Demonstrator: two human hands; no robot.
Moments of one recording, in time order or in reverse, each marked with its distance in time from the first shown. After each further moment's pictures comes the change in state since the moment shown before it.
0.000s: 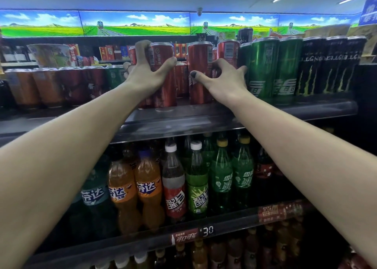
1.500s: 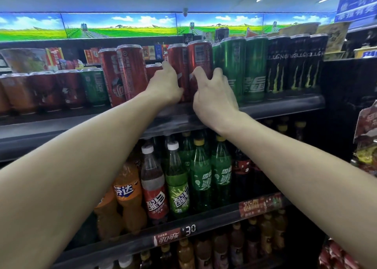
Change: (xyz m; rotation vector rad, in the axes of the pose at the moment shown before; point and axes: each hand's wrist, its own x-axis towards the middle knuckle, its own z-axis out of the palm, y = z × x) left_hand -0.020 0.069 0.079 0.324 -0.123 0.117; right_hand -0.044 0.029 -0.019 -0.395 0.128 -0.326
